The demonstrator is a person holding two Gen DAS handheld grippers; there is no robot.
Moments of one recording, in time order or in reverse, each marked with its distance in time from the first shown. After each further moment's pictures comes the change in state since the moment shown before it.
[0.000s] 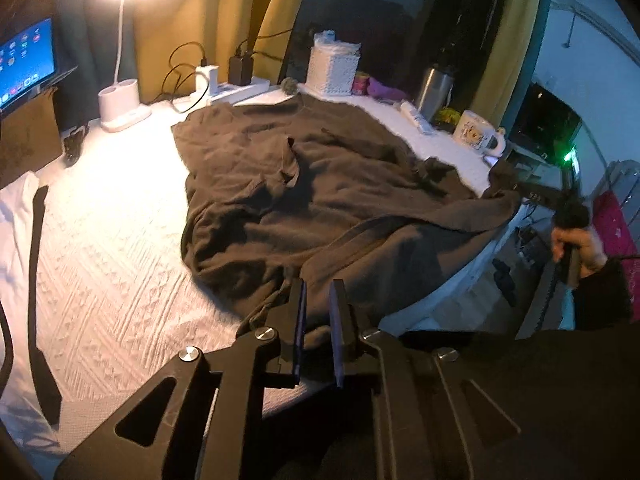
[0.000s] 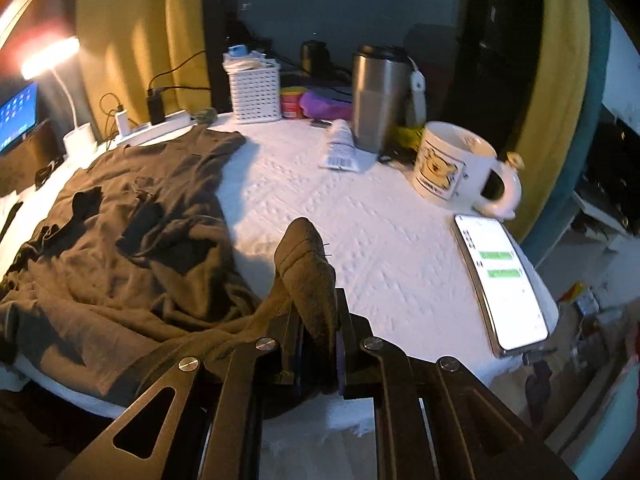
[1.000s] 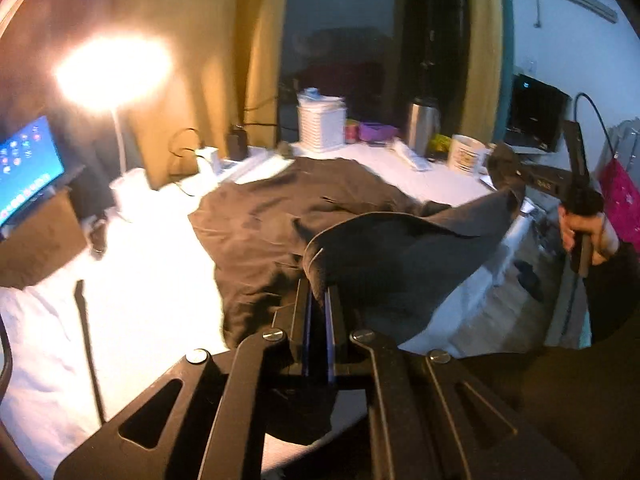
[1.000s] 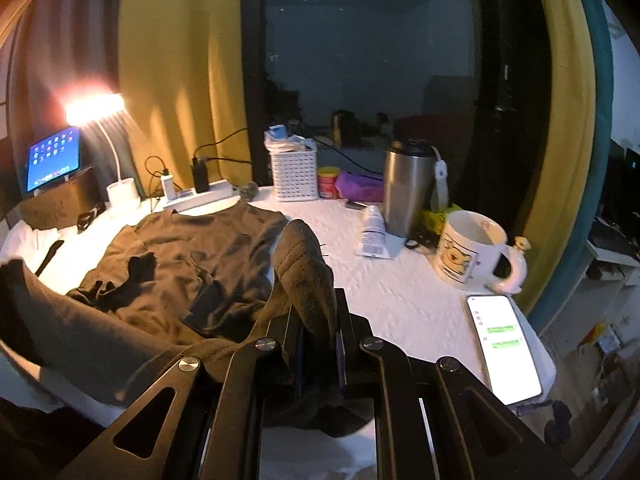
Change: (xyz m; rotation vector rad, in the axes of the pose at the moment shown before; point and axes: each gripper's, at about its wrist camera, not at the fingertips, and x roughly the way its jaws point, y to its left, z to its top) left arm -0.043 -0.012 0.041 0.163 -0.137 0.108; right arm -0.057 0.024 0.037 -0.038 -0.218 0.110
